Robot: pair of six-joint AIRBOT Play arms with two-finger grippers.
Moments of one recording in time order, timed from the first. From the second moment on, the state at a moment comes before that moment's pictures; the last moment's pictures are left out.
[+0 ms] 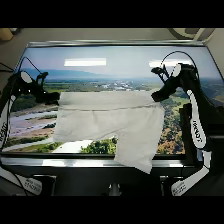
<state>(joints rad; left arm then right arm) 0.11 -1.76 1.55 1.33 -1.33 -1.47 0.01 -1.83 1.71 -1.42 1.39 1.08</state>
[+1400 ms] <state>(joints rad) 0.25 -1.27 0.69 1.16 -1.18 -1.40 -0.11 -1.37 1.04 -1.42 1.47 1.05</state>
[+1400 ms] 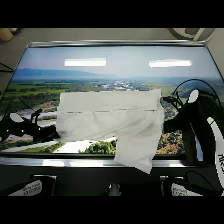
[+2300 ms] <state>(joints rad) 0.24 -1.24 0.72 1.16 -1.15 -1.33 -0.12 -1.16 0.62 -1.10 1.21 1.01</state>
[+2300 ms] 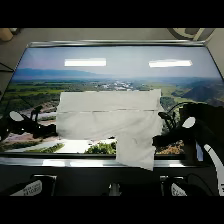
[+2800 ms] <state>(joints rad) 0.21 -1.29 1.16 1.15 -1.11 -1.34 -0.12 -1.37 1.26 -1.14 1.16 1.04</state>
